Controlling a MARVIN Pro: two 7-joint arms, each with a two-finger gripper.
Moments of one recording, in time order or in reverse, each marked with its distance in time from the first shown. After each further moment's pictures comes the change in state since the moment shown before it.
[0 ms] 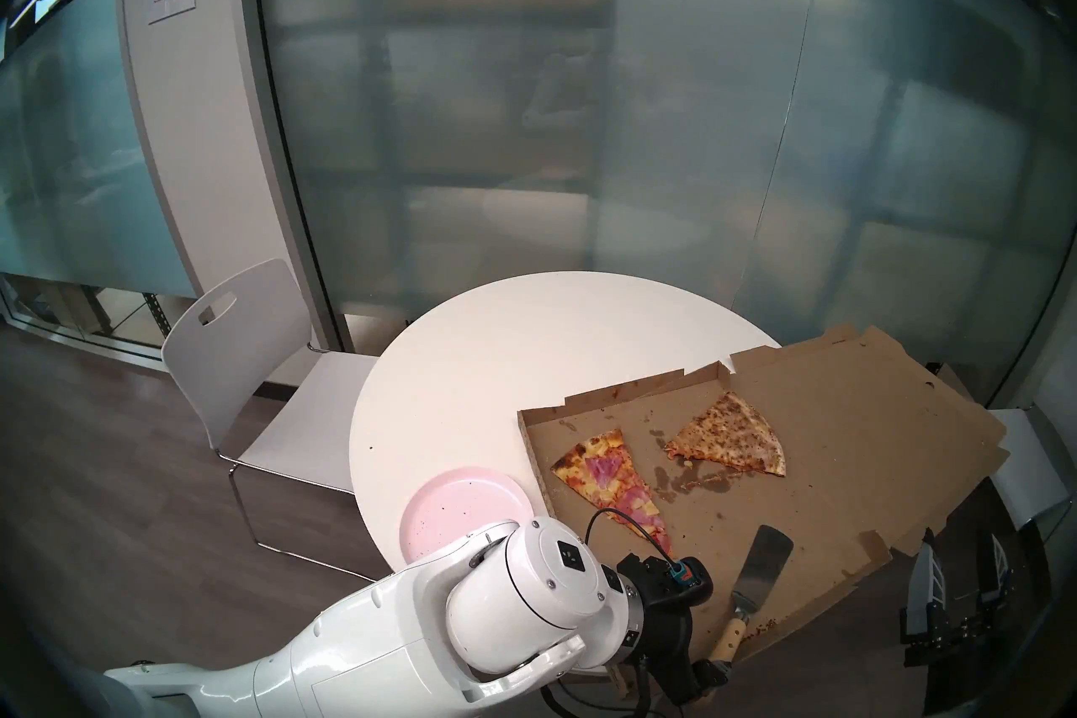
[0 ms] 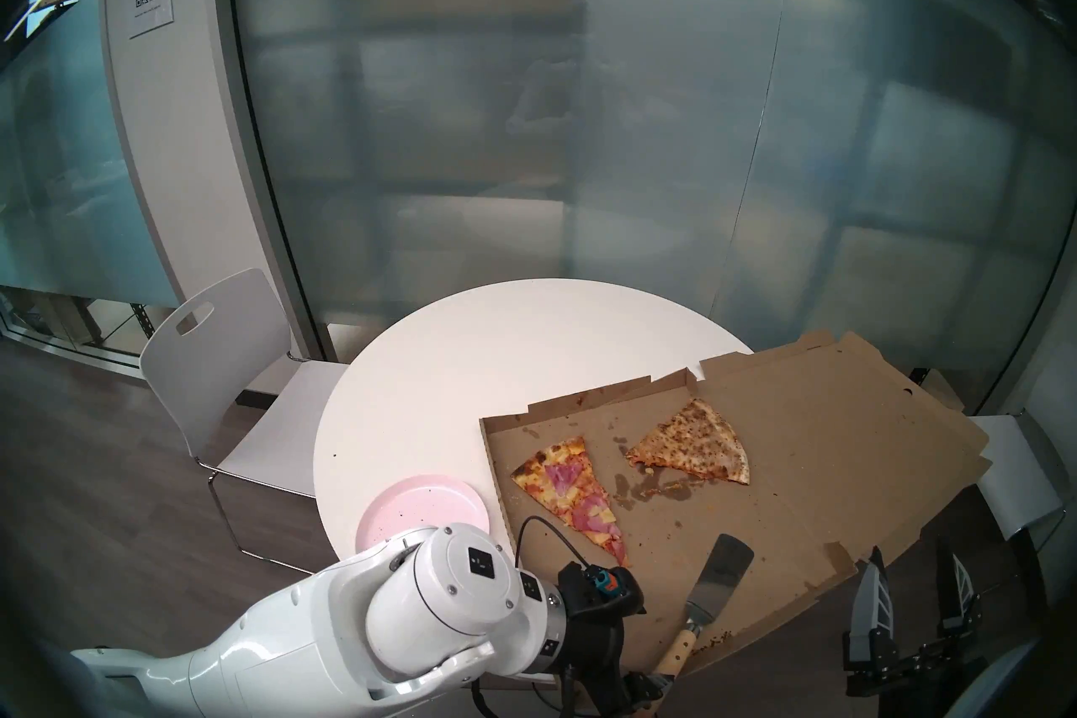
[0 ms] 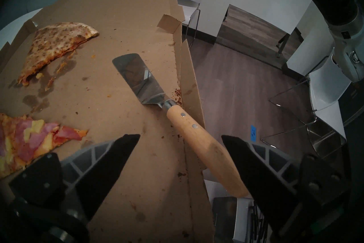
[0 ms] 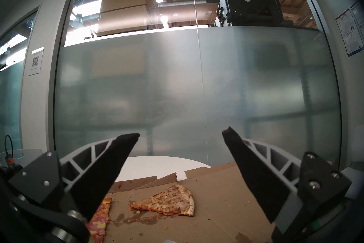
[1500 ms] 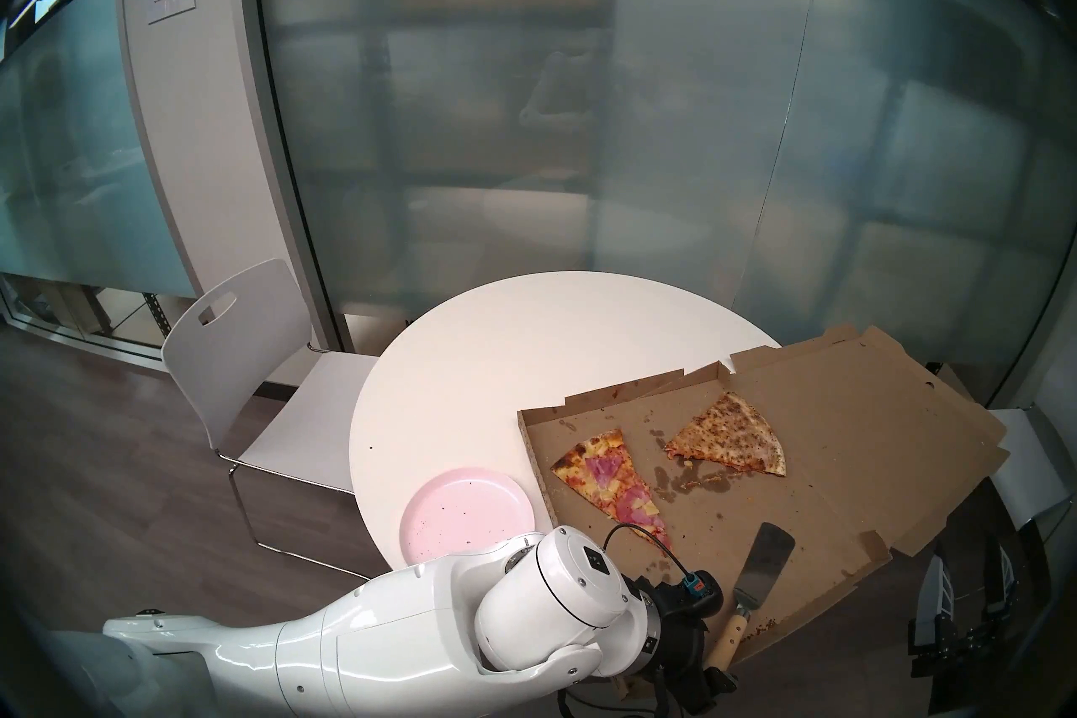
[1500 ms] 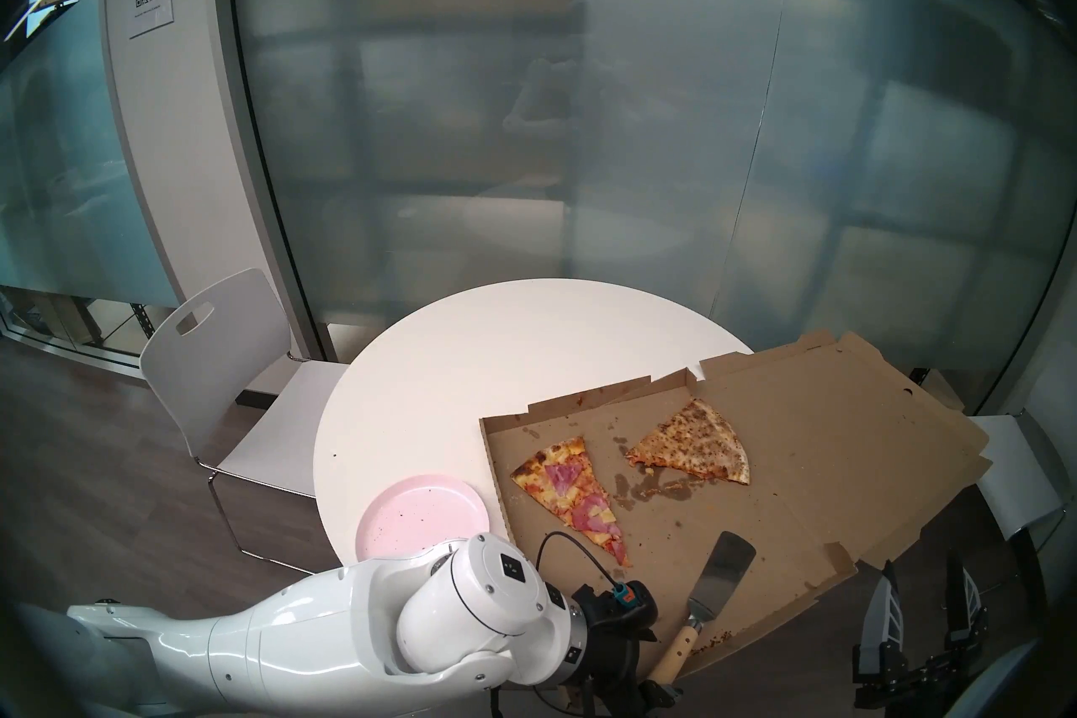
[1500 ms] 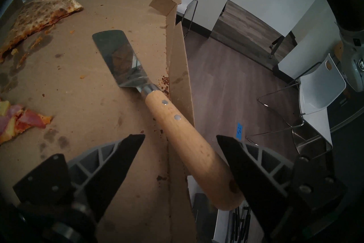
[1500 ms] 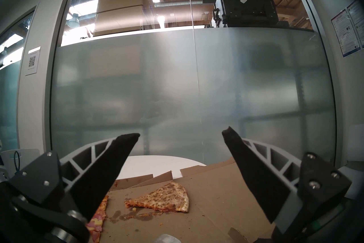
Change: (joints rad) left arm -0.182 0.010 0.203 0.097 -0.405 -0.046 0.287; right arm -0.008 -0.032 0.029 0.024 0.048 -0.005 0.052
